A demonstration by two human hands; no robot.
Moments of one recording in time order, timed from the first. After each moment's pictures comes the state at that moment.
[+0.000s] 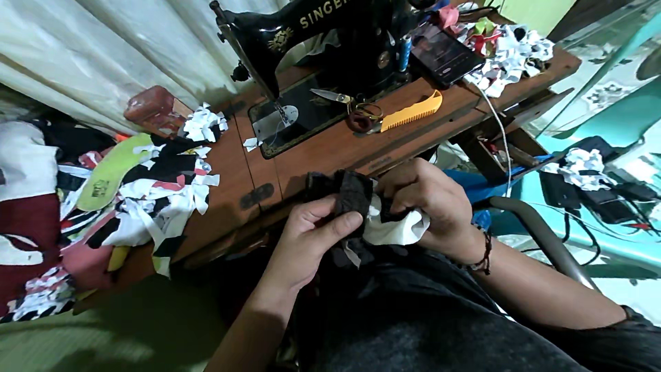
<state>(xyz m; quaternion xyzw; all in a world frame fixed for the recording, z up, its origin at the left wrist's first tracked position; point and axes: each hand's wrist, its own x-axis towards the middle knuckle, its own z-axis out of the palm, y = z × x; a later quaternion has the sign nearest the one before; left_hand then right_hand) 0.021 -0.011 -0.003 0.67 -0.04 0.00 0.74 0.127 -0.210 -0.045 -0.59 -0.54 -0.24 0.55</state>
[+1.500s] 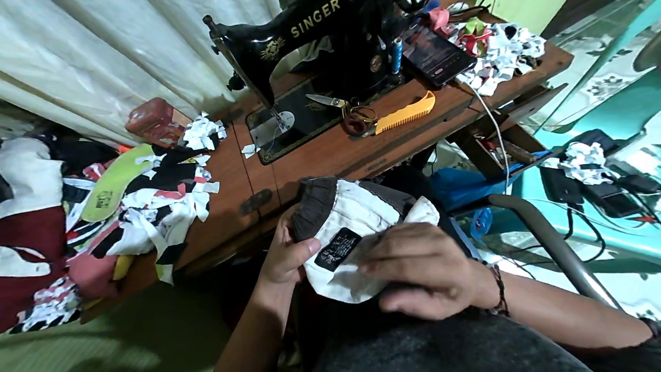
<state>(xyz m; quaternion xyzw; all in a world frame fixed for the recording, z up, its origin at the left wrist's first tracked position) 0.010 0.015 -0.038 0.55 -0.14 0.06 0.82 0.075 -0.223 -0.061 -0.55 -0.58 -0.11 0.59</state>
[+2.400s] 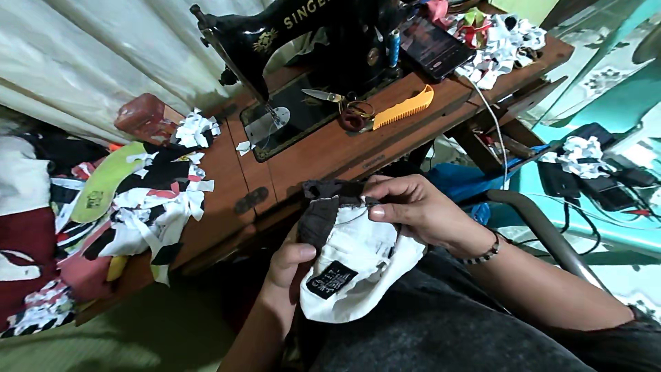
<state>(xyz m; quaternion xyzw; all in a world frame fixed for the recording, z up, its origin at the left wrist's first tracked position) -0.004 0.012 -0.048 0.49 -0.14 -0.03 0.86 0.121 -0.218 -0.059 -0.49 -0.31 0.28 0.76</state>
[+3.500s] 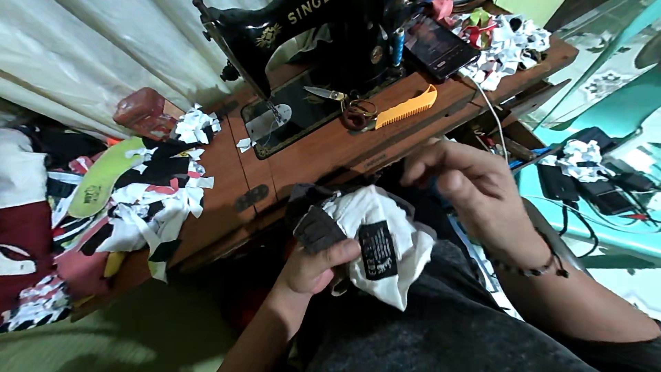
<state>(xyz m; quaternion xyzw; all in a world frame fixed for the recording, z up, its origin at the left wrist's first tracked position) 0.007 -0.022 -0.042 0.49 -0.11 -0.03 0.86 0.130 -0.250 -0.021 -0.66 -0.39 -0.03 0.64</state>
